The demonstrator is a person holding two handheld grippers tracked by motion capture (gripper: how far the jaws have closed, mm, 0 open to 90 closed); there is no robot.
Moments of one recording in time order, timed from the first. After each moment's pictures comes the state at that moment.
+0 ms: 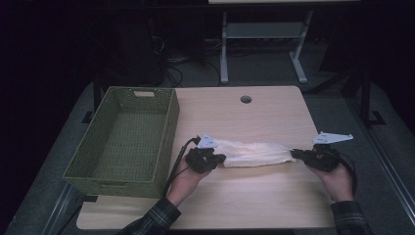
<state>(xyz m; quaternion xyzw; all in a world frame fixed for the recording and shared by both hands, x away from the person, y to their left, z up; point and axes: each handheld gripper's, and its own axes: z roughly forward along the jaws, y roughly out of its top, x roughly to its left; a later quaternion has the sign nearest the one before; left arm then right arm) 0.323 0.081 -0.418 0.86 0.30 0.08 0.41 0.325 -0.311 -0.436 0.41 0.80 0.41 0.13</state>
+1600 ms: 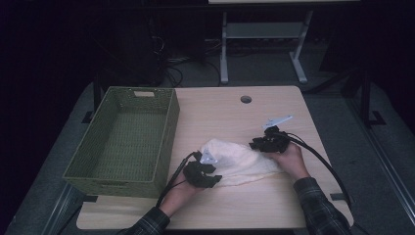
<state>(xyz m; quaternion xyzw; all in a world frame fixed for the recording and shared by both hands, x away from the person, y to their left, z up) 0.306 0.085 -0.453 0.90 0.27 0.08 0.33 0.411 -0.202 -0.460 0.35 0.85 0.38 0.07</state>
